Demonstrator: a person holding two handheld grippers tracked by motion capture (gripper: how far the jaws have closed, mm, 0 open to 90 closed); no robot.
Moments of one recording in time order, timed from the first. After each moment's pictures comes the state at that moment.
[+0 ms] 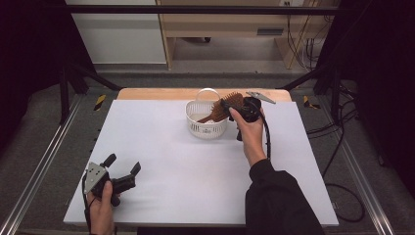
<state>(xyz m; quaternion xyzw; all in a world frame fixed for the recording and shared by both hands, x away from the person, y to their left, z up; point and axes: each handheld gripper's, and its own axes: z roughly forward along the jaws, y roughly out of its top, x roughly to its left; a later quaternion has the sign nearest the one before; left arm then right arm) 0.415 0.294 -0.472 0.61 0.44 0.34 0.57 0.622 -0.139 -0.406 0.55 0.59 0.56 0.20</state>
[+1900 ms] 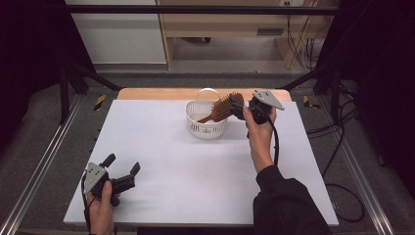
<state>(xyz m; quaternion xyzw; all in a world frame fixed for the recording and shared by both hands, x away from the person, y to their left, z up) 0.414 0.295 -0.472 0.61 0.44 0.34 0.56 0.581 -0.150 -0.369 0.47 0.58 0.56 0.36</state>
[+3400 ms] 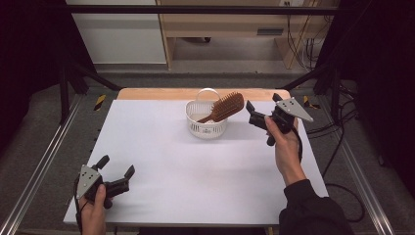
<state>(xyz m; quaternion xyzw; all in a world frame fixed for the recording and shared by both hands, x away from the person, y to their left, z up) 0.403 0.310 -0.467 0.62 0.42 0.36 0.56 0.533 -0.202 -0.352 0.42 0.58 0.59 0.38</state>
